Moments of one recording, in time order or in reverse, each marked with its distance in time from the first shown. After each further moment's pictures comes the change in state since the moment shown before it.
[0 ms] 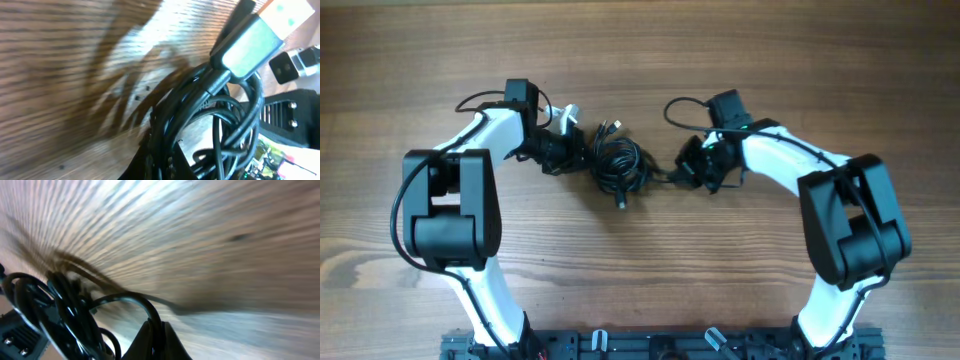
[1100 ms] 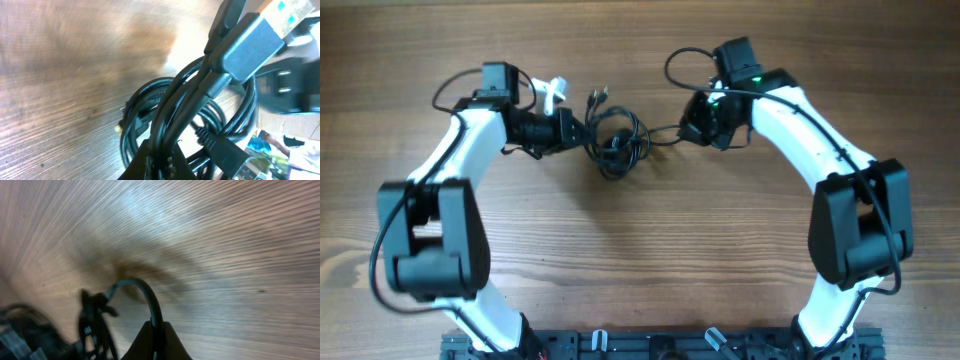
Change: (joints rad) left arm 0.034 -0.178 -0.002 0.075 0.100 0.000; right arm 0.006 -0.003 0.351 -0.251 0.177 -0.182
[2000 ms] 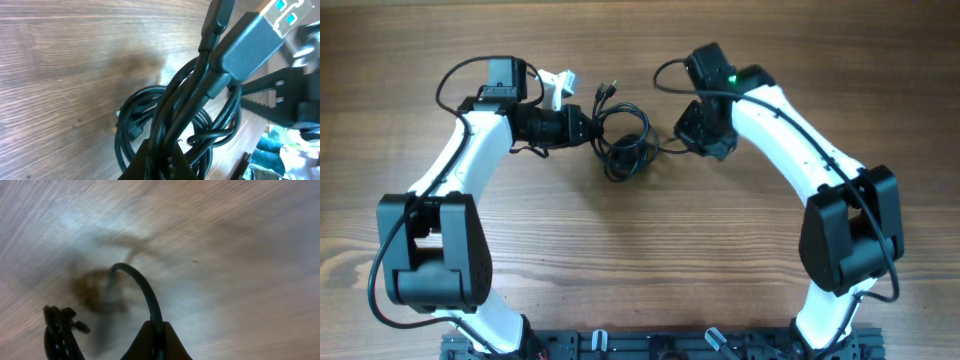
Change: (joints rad) left arm -0.044 -0.046 -0.003 0.026 -0.042 0.016; right arm 0.082 -0.004 0.135 -0.322 0.331 0.176
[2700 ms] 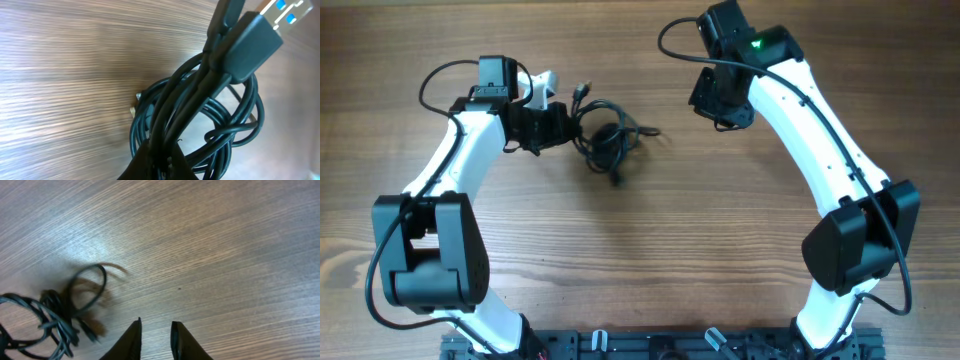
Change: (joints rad) left arm 0.029 0.000 0.000 0.000 -0.280 -0.137; right arm -0.017 -0.005 0.248 -0.154 0.133 -0.238
